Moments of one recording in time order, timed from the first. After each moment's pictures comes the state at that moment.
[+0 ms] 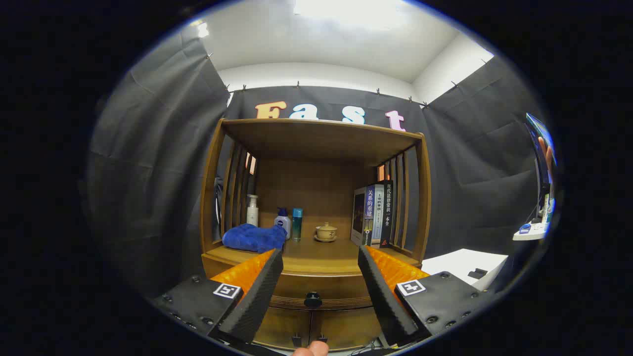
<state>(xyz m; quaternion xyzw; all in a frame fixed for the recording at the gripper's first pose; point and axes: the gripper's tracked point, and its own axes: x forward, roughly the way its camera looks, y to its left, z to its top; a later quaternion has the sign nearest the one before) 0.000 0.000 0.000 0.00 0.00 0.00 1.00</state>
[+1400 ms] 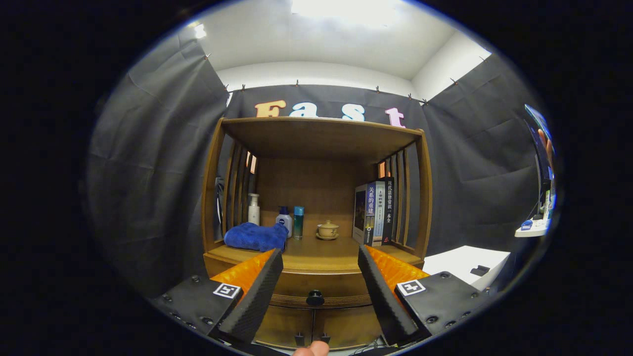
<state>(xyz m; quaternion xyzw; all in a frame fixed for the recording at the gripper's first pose) -0.002 0.001 -0.004 0.01 0.01 0.00 1.00</state>
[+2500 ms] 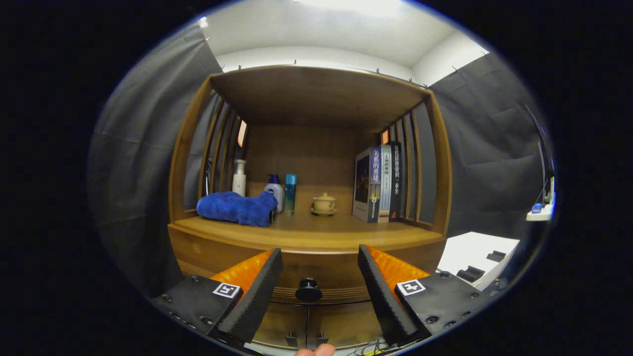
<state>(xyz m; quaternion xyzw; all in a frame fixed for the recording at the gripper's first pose) 0.083 -0.005 -0.130 0.01 0.07 -0.01 1.00</state>
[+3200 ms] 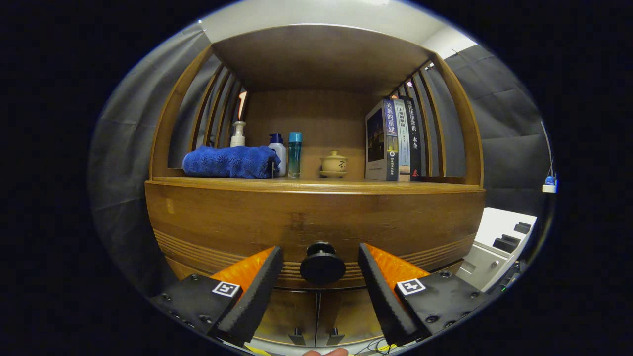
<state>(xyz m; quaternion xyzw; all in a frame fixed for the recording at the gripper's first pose) 0.115 0.010 -0.215 0.02 0.11 0.00 0.99</state>
